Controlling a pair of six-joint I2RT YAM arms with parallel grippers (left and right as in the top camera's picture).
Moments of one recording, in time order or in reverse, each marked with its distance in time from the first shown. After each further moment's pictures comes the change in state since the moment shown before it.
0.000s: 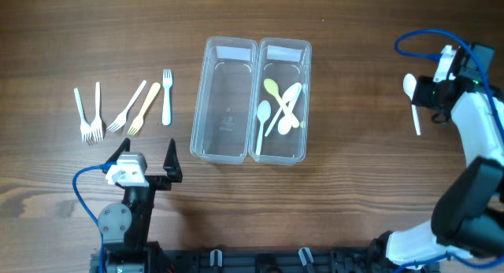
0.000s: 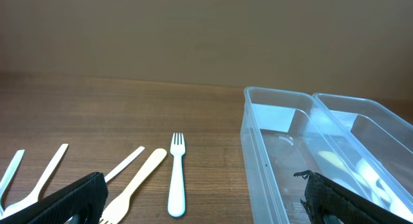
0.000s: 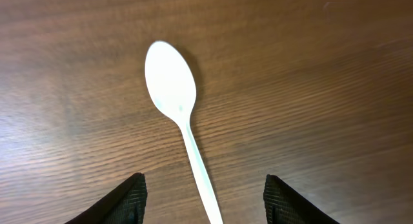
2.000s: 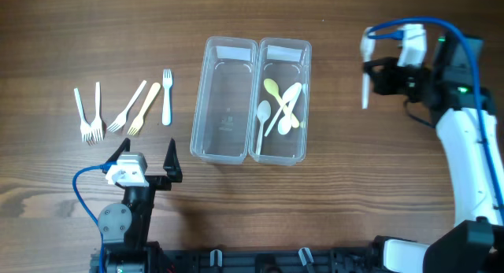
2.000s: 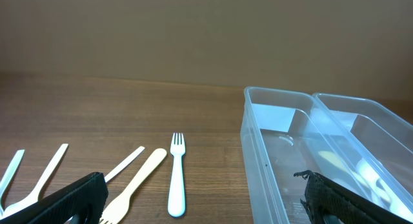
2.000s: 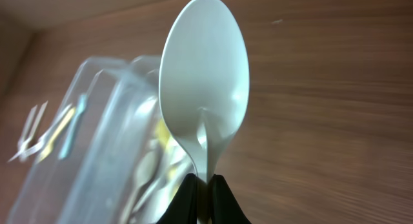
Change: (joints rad) left arm 0.000 0.000 0.000 0.000 0.000 0.000; right arm 0.210 -0.264 -0.002 -0.026 -0.672 0.130
